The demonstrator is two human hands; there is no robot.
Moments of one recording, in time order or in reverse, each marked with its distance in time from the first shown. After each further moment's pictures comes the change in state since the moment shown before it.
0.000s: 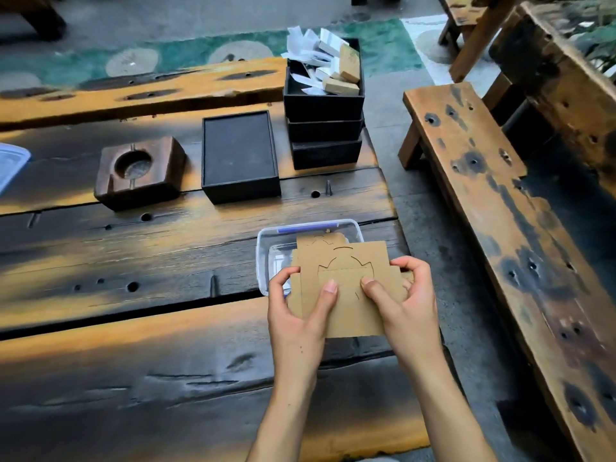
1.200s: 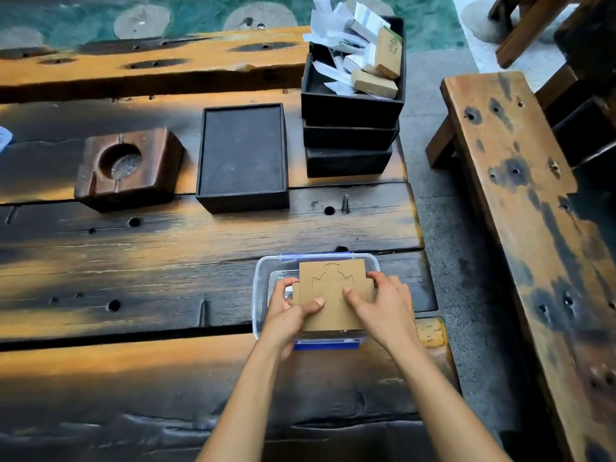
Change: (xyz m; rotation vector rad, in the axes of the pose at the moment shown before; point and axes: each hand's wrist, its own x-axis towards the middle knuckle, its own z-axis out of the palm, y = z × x) left_hand 0.179 -0.076 0.009 -0.036 -0.066 -0.544; right_hand 0.169 0.070 0.071 -0.793 -0.255 0.111
